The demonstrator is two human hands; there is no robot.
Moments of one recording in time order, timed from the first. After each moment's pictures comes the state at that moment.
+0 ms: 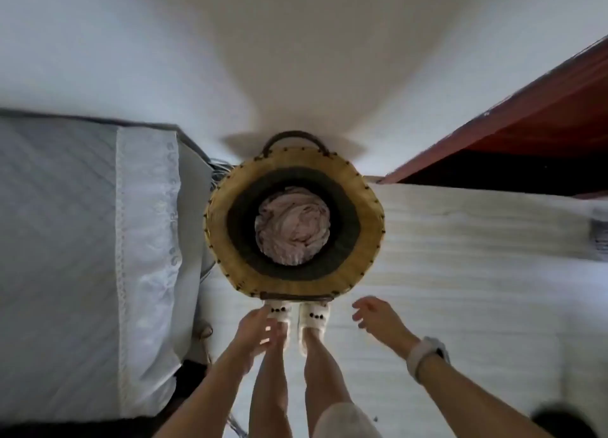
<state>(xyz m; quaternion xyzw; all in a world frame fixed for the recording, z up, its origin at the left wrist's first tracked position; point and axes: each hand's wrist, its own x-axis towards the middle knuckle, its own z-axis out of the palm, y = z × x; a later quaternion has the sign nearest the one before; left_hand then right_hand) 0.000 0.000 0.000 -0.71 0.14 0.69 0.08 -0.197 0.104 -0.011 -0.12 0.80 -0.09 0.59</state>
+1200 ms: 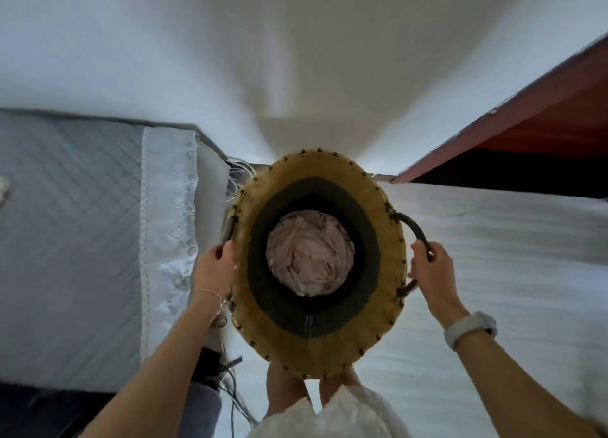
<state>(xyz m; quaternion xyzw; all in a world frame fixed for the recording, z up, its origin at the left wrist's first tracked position) 0.009 -0.068 0.035 -0.75 0.48 0.45 -0.06 -0.265 0.078 0.033 -0.10 0.86 -0.33 0.37</state>
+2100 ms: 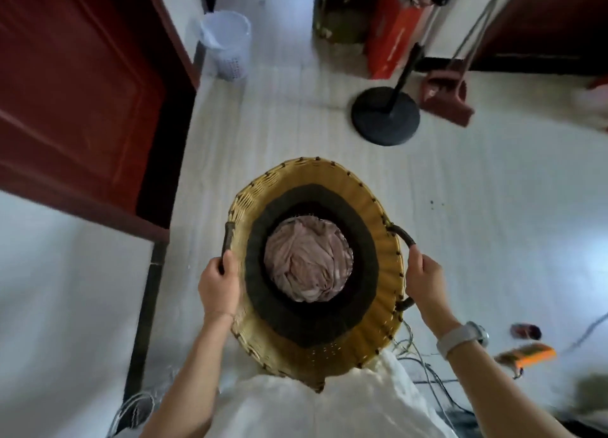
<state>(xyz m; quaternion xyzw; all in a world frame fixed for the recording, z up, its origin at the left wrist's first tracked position) -0.107 0.183 0.152 -0.12 0.89 0.42 0.14 0.029 0.435 0.158 0.52 0.71 -0.47 -0.01</state>
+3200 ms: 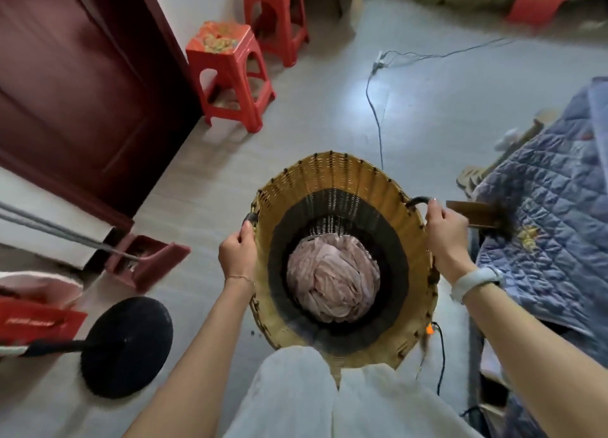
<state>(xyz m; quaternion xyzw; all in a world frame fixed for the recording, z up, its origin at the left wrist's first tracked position) 0.100 1.086 0.200 0.39 0.76 0.35 0.39 0.382 1.037 0.208 0.80 0.28 -0.28 -0.45</state>
